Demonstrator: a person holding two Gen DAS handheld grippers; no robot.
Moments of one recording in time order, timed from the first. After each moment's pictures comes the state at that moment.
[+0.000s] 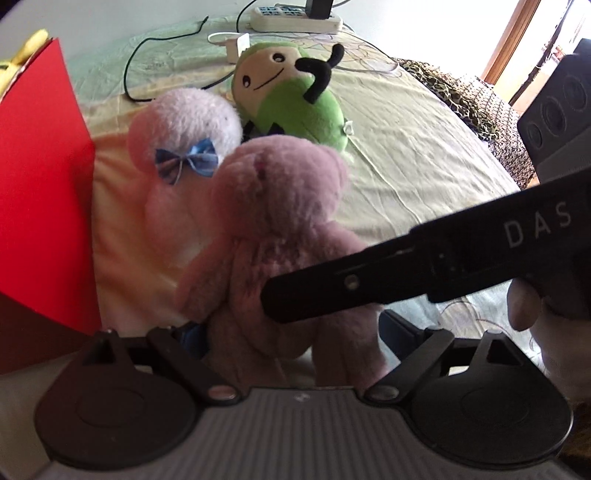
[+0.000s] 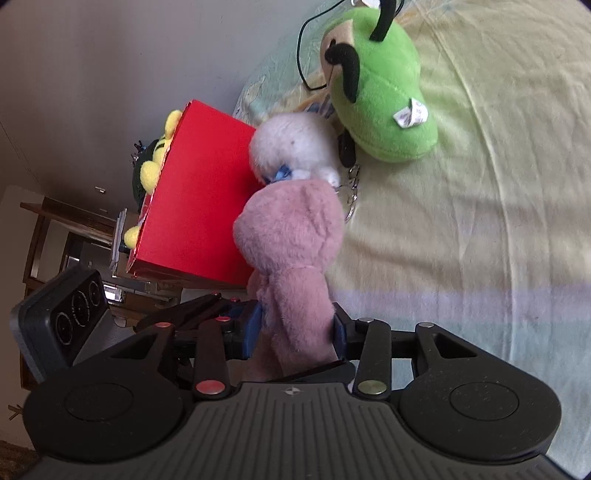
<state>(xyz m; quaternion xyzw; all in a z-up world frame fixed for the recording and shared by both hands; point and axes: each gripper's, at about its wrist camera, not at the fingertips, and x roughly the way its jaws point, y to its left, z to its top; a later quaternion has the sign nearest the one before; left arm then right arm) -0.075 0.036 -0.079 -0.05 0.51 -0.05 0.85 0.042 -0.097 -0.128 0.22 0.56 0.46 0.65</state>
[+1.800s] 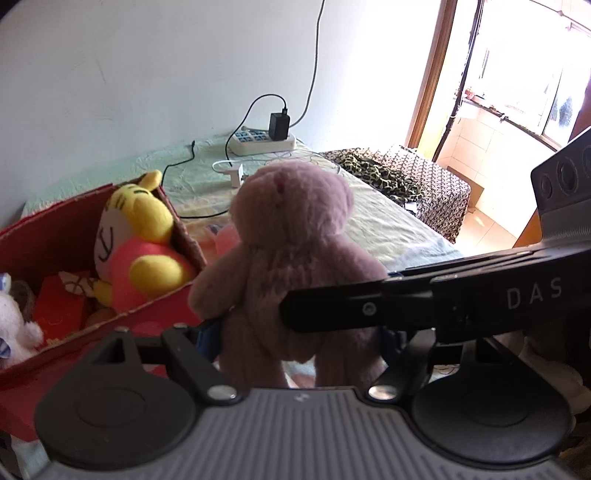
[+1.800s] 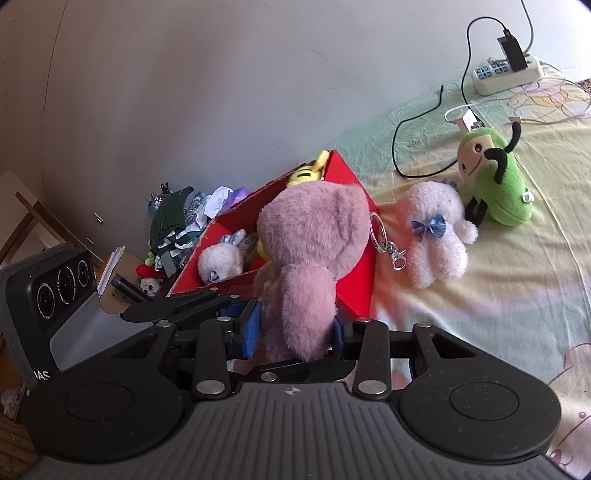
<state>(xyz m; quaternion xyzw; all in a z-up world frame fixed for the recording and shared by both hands) -0.193 0.137 0.033 -0.01 0.35 -0.16 0.92 -0.099 -0.036 -0.014 0.20 0.38 0.42 0.80</state>
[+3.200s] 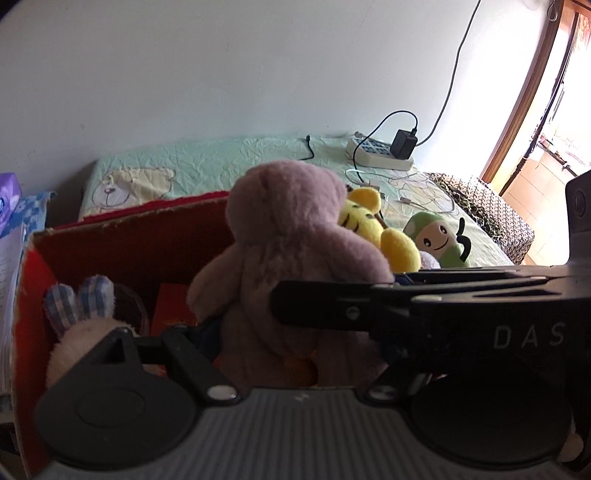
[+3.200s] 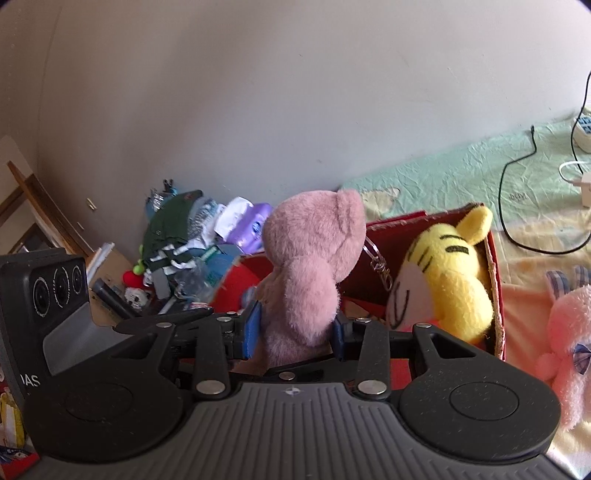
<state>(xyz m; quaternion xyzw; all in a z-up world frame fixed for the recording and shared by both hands) -0.113 0.297 0.010 -0.08 0.38 -0.07 0.92 -0.037 0.149 -0.001 0.14 0.35 0.43 0.82</state>
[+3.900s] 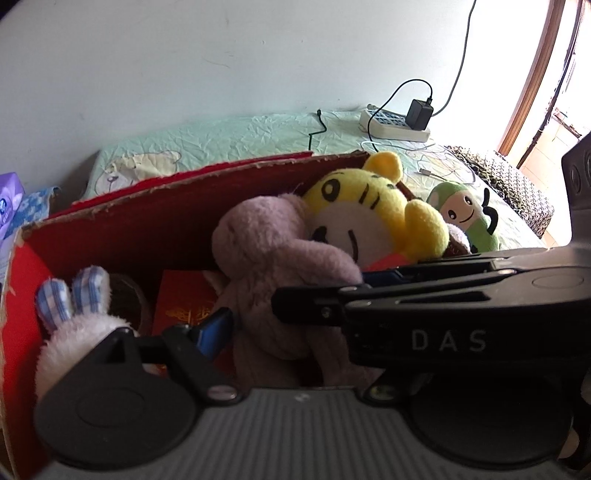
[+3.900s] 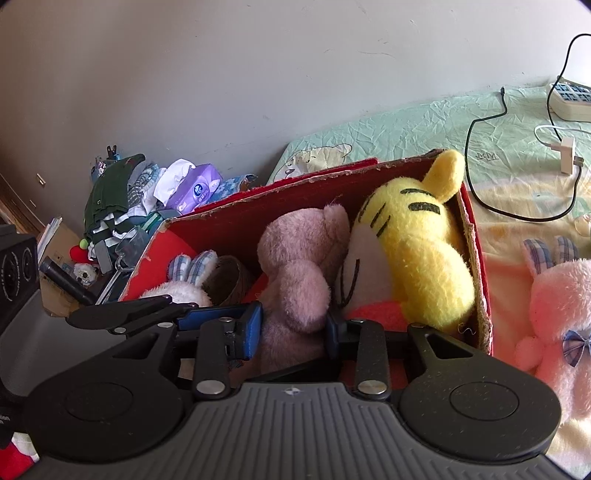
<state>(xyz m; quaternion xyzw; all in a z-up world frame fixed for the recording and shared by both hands) -0.099 0.292 -0.008 -0.05 0.41 -0.05 0.91 -0.008 0.167 -0.038 0.10 0.42 0.38 0.82</state>
